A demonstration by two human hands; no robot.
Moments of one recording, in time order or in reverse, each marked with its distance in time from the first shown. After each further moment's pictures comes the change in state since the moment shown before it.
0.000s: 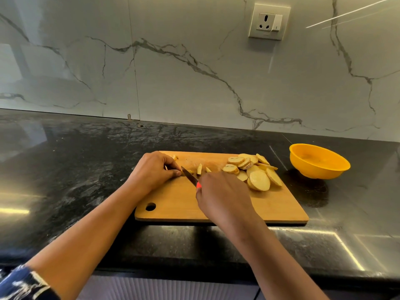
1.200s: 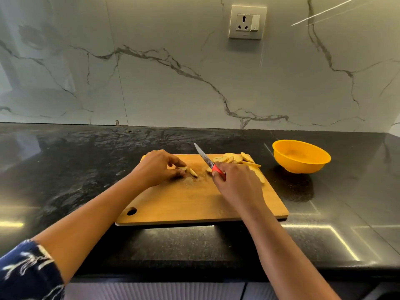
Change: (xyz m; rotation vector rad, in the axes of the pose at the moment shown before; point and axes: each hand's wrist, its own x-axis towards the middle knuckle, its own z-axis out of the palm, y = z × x) left_hand 0.028 0.030 0.016 0.172 -0.155 0.178; right_hand 0.018 0.084 0.025 0.165 0.365 0.126
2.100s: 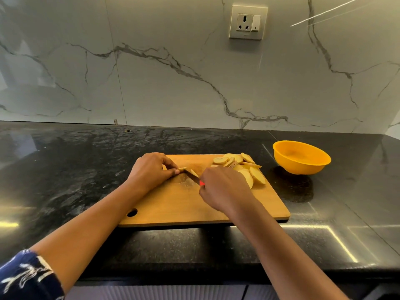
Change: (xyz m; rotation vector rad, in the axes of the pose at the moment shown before) left_hand -0.002 -0.018 0.011 -0.075 0.134 -0.131; right_hand 0.004 -0.036 -0.012 -0.193 -0.376 -0.155
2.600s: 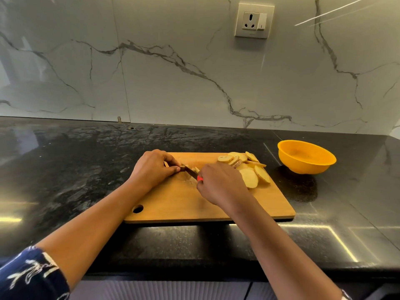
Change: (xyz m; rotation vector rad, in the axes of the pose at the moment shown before) left_hand -0.005 -0.002 -0.002 -0.085 0.056 -0.016; right_hand 0.008 -0.015 0.003 0.035 0.019 0.018
